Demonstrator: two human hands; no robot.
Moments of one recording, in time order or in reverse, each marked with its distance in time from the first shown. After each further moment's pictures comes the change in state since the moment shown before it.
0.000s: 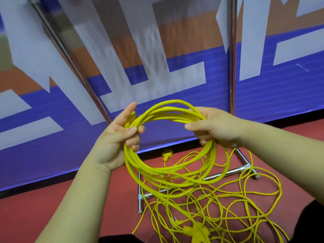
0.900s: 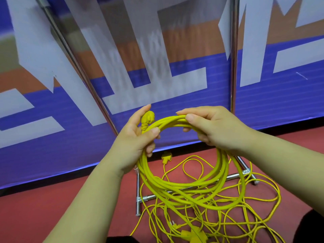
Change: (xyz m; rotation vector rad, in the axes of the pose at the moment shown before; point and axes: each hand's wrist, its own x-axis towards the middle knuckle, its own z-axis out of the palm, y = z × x) left_hand 0.005 -0.008 0.038 0.432 0.220 0.041; right_hand -0.019 -0.020 0.023 -0.174 0.252 -0.268
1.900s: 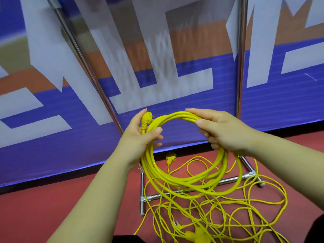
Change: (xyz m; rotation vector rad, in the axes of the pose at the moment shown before) left_hand 0.013 -0.019 -0.013 -0.018 0.214 -0.085; right_hand 0.007 0.015 -0.004 0.026 -0.081 0.157
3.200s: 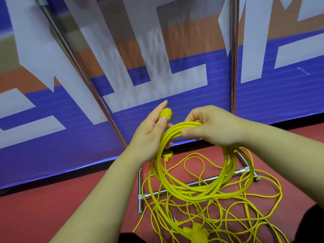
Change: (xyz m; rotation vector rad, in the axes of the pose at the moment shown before) left_hand -0.003 0.005 0.042 0.304 -0.149 0.226; right_hand 0.002 -0.016 -0.003 -0.543 0.006 -0.066
